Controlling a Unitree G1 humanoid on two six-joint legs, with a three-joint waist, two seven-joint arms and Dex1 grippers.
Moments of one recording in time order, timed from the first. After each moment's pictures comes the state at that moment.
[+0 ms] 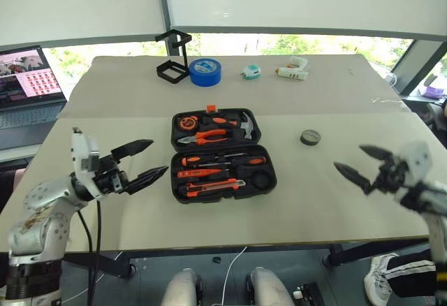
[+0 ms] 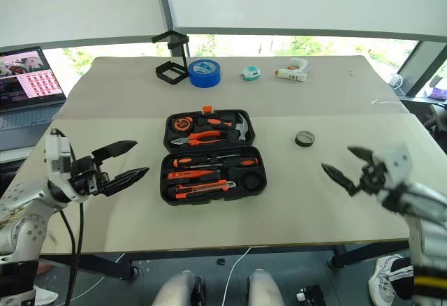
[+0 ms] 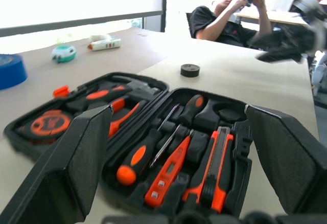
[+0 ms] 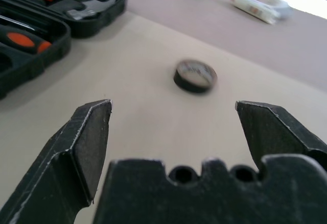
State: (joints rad) left arm -0.12 0.67 0.30 -0.15 -0.64 0.27 -1.13; right arm -0.32 -0.82 -0.24 0.20 0.31 0.19 0.91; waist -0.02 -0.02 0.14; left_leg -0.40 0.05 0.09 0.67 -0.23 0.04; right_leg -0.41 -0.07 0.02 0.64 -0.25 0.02
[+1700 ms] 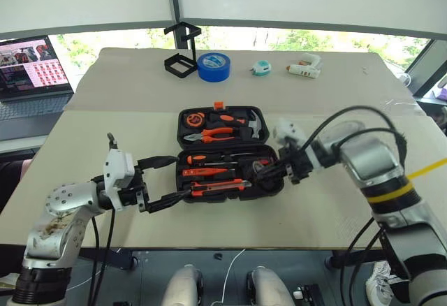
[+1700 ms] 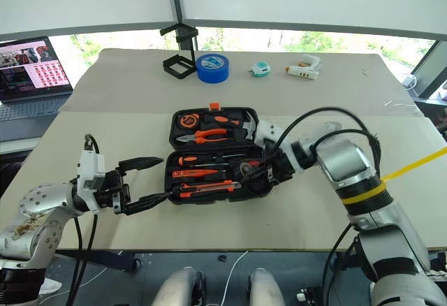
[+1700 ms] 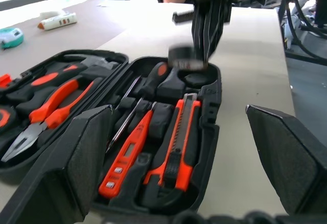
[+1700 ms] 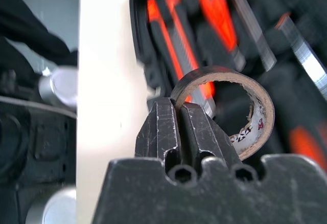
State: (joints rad) left arm -0.08 0.68 0.16 -0.29 -0.57 0.23 -1.12; right arm -0.75 -0.72 0.37 0.03 0.17 0.80 1.42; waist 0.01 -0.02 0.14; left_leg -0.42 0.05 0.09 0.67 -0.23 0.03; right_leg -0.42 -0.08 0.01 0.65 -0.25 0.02
